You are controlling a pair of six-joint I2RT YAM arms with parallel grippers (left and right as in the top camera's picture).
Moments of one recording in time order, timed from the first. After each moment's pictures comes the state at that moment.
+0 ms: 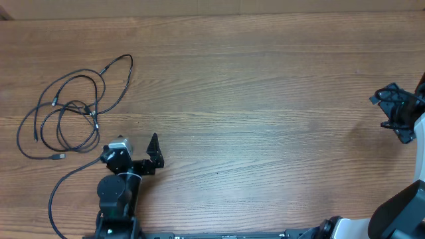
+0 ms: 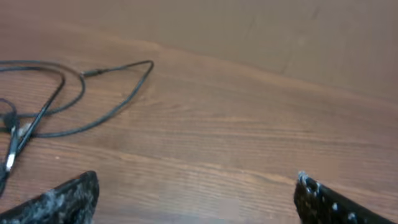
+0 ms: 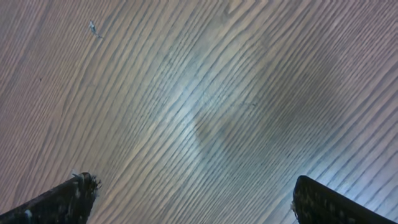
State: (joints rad) left arm -0.02 0.41 0.01 0.17 0.03 -0.25; right arm -0.51 1.56 1.25 -0.85 -0.01 0.48
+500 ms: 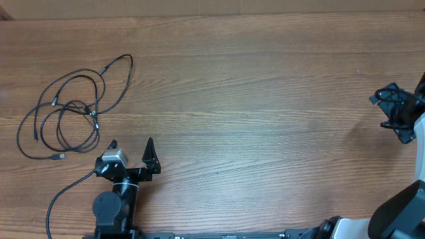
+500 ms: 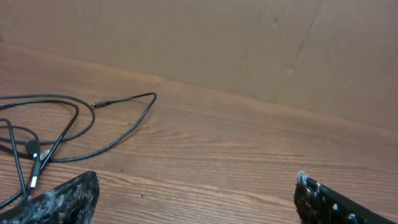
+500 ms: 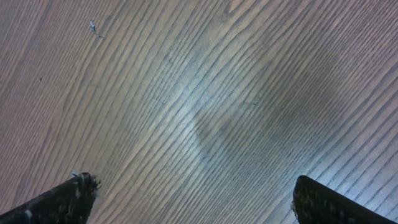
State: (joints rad) left arm 0.00 0.02 0.01 -0.08 0.03 -0.25; right arm -0.51 1.56 1.25 -0.85 -0.01 0.48
